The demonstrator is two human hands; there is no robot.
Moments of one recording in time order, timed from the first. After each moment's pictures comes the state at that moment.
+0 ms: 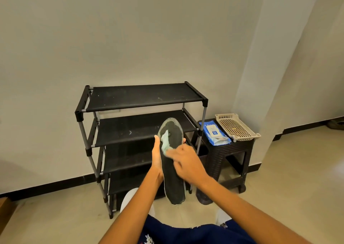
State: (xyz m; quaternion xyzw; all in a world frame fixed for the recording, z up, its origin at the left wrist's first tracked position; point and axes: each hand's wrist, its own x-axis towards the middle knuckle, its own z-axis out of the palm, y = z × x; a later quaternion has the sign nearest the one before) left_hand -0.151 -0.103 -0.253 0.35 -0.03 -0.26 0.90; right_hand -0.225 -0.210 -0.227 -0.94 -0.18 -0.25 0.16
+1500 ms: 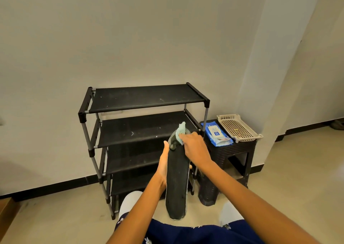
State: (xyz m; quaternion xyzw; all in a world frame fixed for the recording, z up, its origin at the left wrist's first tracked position) left_hand -0.171 -0.107 -0.255 0.44 -0.04 -0.31 0.84; right_hand -0.187 -0.231 -0.210 -0.95 -0.06 -0.28 0.11
